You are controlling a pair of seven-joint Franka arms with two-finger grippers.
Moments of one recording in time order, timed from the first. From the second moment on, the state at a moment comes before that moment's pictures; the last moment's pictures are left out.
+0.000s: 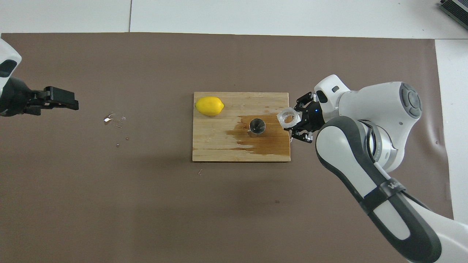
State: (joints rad) left arm -0.03 0.01 -0.03 -1.67 -0.10 1.75 -0.08; right arm 0.22 0.19 0.07 -1.96 0.40 2.29 -1.32
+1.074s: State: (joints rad) left arm -0.03 -0.04 -0.01 -1.60 -0.01 1.53 -0.01; right arm 0.32 0.15 0.07 -1.93 0.01 2.21 -1.09
